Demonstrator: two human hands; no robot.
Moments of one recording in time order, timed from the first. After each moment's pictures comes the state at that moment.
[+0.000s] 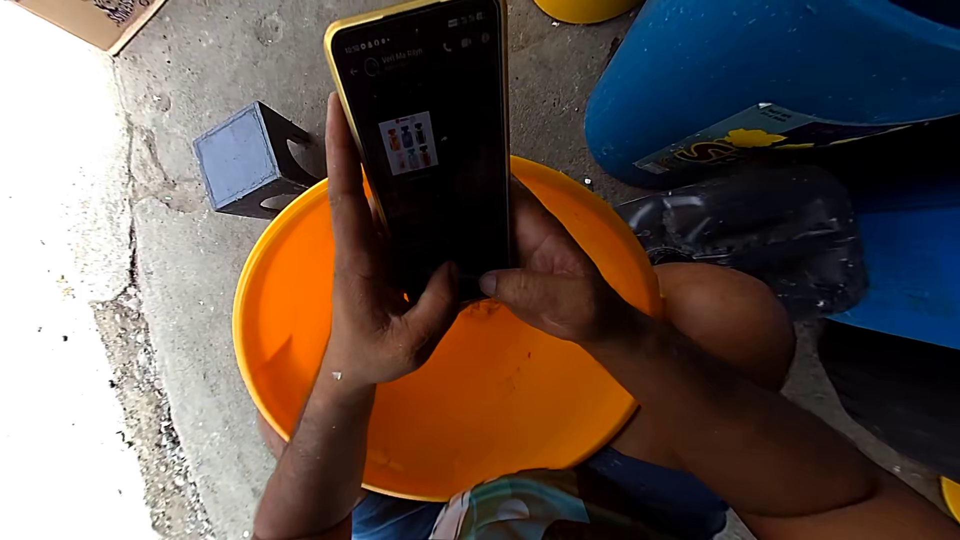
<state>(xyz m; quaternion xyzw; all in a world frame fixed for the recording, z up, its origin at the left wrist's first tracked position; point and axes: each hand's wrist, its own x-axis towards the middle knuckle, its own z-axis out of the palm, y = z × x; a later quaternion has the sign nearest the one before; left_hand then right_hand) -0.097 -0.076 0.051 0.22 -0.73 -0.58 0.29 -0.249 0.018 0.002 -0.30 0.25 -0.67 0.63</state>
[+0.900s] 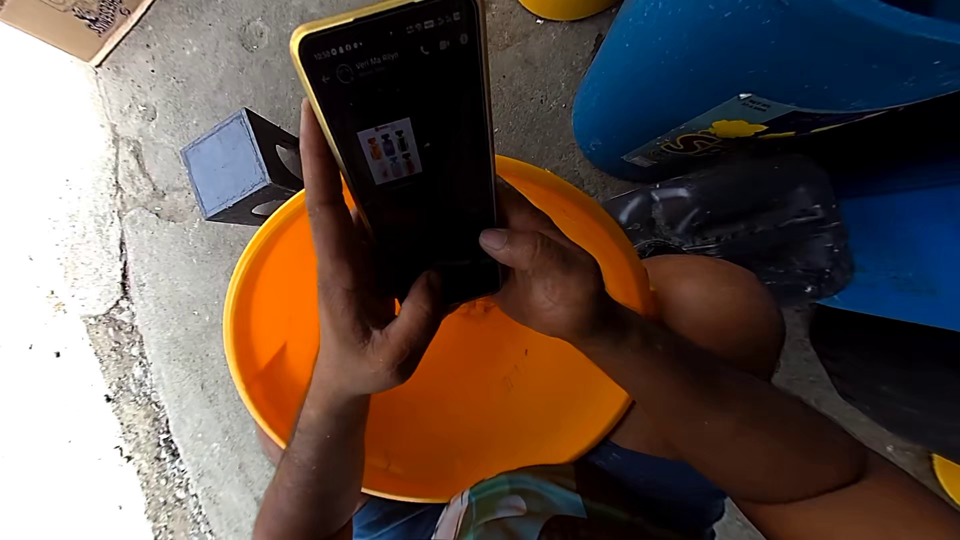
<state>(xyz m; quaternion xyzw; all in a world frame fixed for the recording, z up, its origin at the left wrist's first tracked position) -0.099 -0.074 0.052 0.20 -0.73 -0.58 0.30 -0.247 0.019 0.000 -0.28 0.26 -0.69 0.62</state>
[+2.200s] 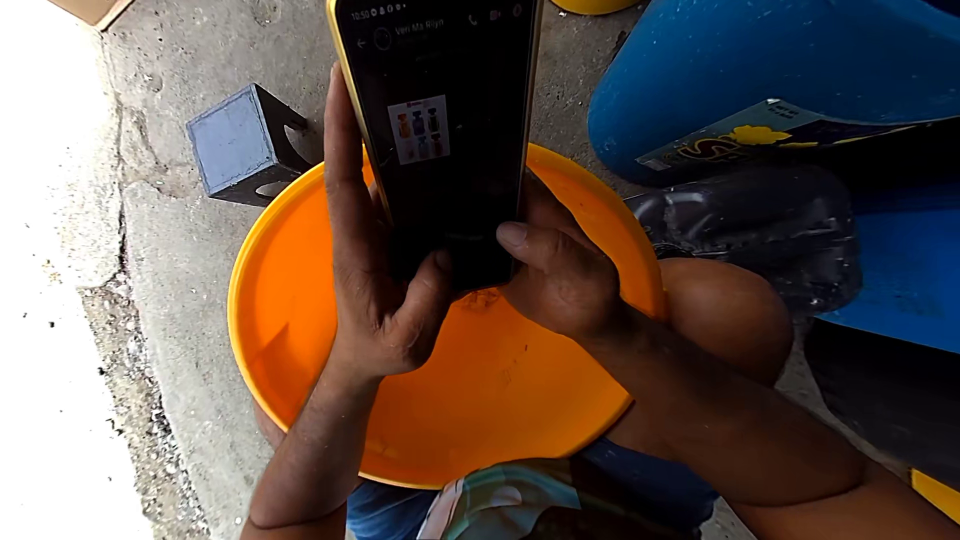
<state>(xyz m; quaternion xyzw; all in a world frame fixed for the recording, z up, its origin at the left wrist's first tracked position) -0.100 -0.071 0.048 0.20 -0.72 -0.59 0.33 -0.243 0.019 0.001 -0.32 0.28 -0.69 0.58</state>
